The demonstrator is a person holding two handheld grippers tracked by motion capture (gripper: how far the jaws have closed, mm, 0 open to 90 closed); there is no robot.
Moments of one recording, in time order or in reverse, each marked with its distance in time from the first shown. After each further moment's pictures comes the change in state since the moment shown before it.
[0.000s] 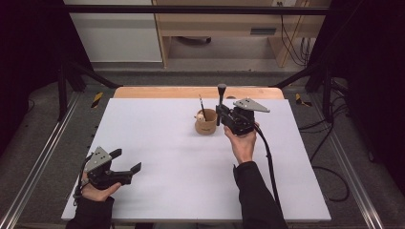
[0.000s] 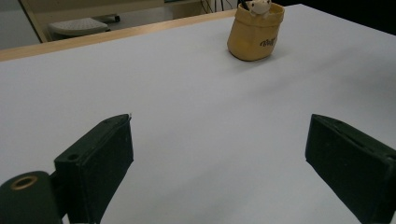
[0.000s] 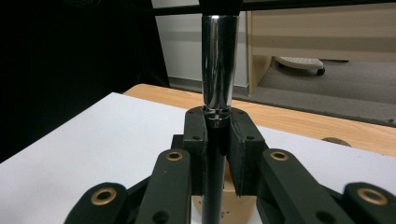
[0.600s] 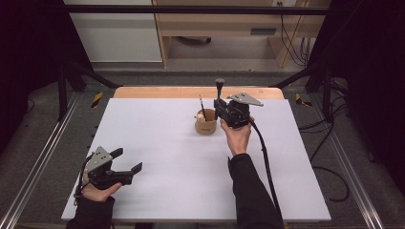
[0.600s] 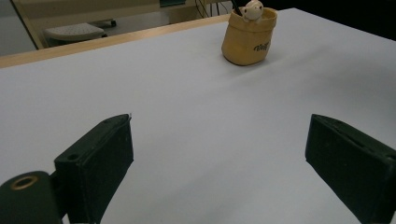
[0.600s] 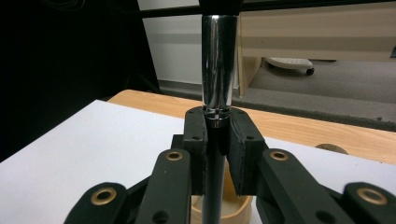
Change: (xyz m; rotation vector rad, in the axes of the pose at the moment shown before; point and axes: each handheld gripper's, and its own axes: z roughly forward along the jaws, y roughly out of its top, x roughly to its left) left arm -0.003 0.003 0.000 -0.014 -0.016 0.012; right arm -0.006 0.004 0.028 -0.008 -0.048 0.015
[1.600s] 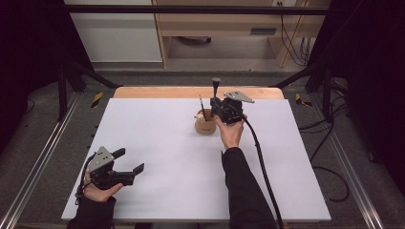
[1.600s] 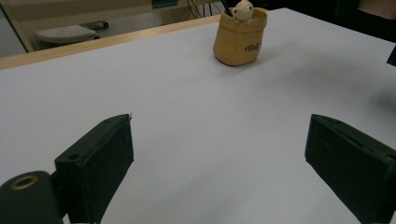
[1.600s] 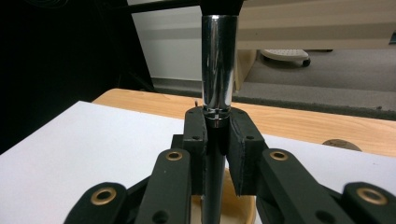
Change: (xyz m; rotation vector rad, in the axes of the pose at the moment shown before) left arm -0.003 0.001 0.003 -0.001 -0.027 0.016; right arm -0.007 -0.013 0.040 0.016 -0.025 0.038
